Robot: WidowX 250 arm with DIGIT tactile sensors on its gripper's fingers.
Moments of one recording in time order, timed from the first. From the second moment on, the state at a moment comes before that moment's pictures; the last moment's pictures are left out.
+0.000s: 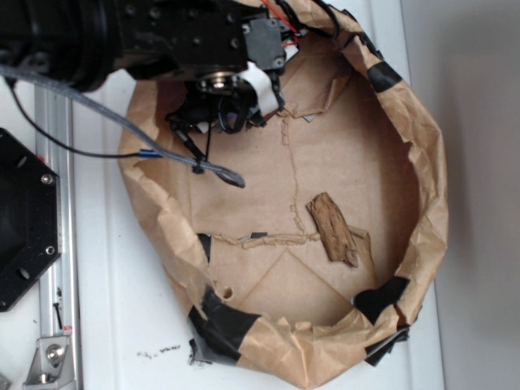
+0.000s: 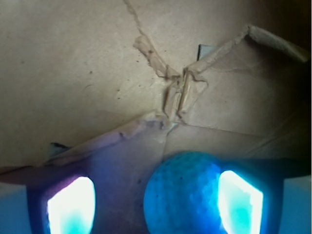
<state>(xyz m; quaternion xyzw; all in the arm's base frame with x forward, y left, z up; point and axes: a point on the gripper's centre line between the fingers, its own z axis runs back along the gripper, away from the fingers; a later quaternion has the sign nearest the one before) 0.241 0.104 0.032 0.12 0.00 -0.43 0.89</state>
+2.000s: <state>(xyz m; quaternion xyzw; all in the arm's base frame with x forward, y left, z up) 0.238 0.054 0.084 0.15 0.02 -0.34 0.93</state>
